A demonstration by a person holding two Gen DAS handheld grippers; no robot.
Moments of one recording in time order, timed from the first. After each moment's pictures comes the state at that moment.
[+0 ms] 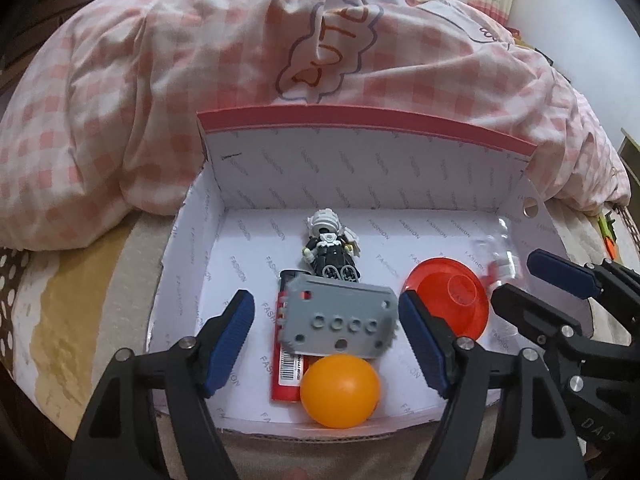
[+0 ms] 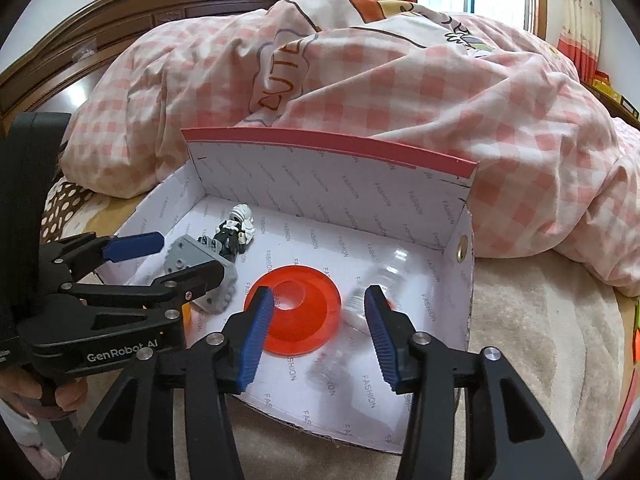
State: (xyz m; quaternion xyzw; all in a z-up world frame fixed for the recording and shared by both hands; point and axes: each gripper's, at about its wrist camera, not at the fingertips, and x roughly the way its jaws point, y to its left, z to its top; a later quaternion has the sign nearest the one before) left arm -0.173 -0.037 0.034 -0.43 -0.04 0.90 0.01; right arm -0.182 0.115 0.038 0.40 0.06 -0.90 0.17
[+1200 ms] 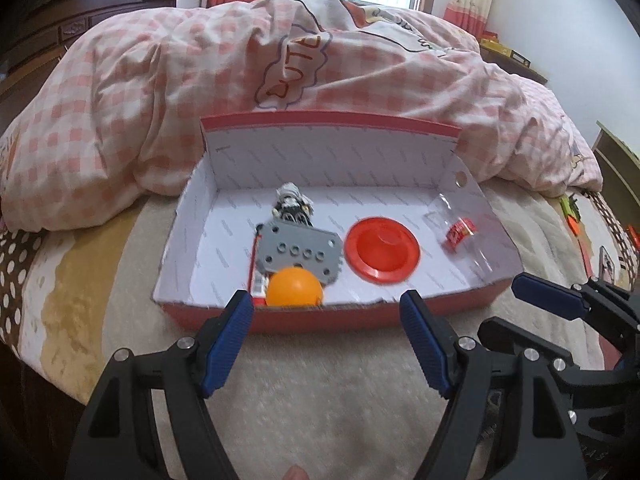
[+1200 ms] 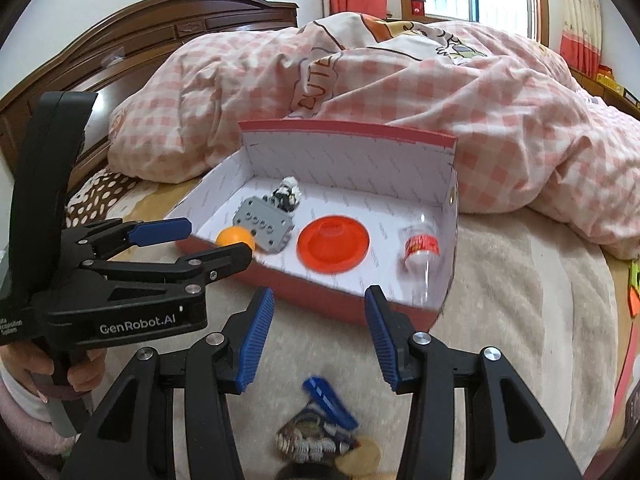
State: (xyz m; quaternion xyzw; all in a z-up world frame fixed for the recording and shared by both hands) left arm -0.104 -0.015 0.064 -0.42 -0.04 0.91 0.04; right arm -0.090 0.132 0.058 0.39 0.04 -0.90 0.20
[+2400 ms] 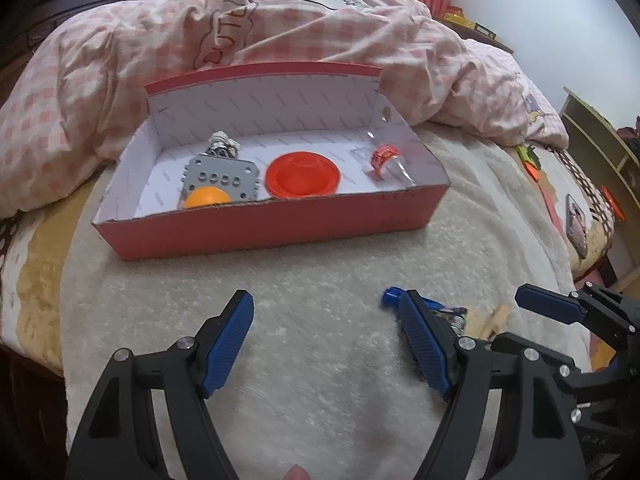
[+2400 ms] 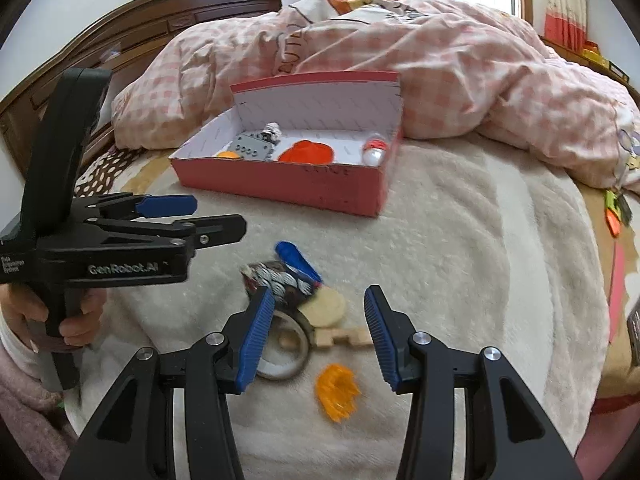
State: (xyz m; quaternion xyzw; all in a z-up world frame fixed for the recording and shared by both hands) left arm -0.056 0.033 0.044 -0.45 -0.02 0.89 0.11; right arm -0.011 0.191 0.037 0.41 0.02 -0.89 0.18
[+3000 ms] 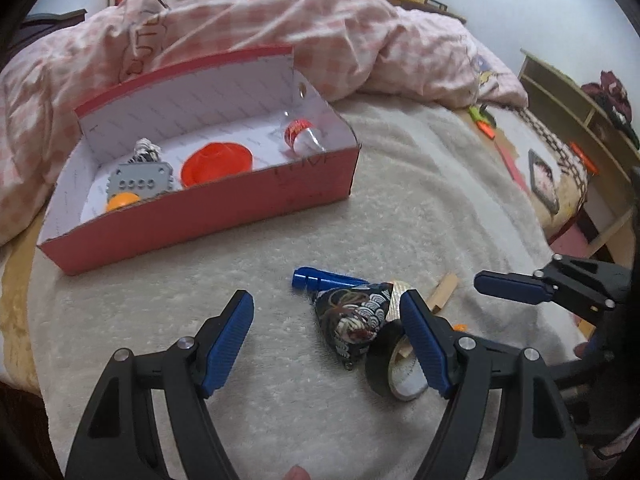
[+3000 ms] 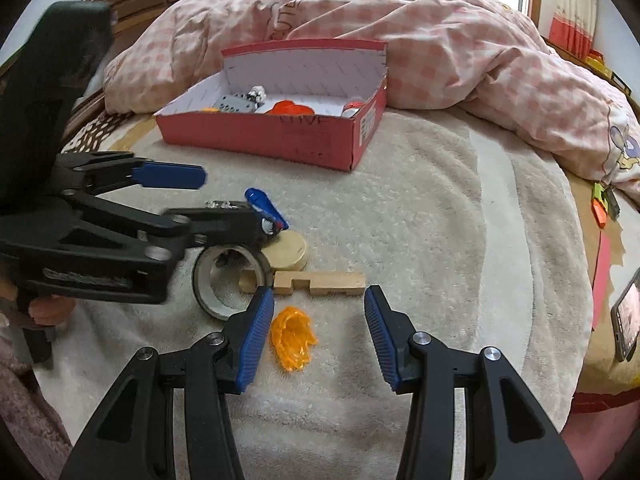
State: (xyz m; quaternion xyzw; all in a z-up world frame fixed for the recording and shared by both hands) left arm -0.047 0.085 0.034 -0.45 0.03 0.87 0.18; right arm 0.000 0.202 0.017 0.44 0.06 -0.88 0.17
